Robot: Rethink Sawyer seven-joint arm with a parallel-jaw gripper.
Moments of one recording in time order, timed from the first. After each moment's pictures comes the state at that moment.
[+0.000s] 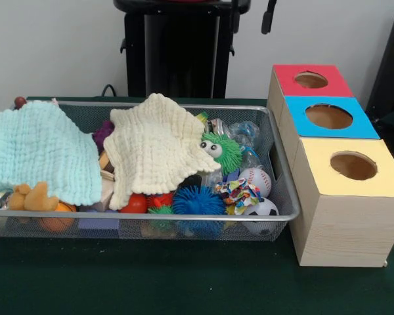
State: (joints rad) arm -0.16 -1.10 0.00 2.15 -0.05 0.50 1.57
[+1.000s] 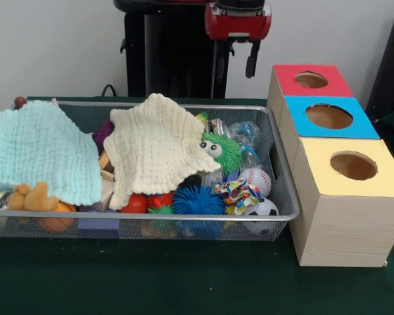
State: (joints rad) arm -0.25 -0.91 0.07 2.07 -0.15 0.35 1.57
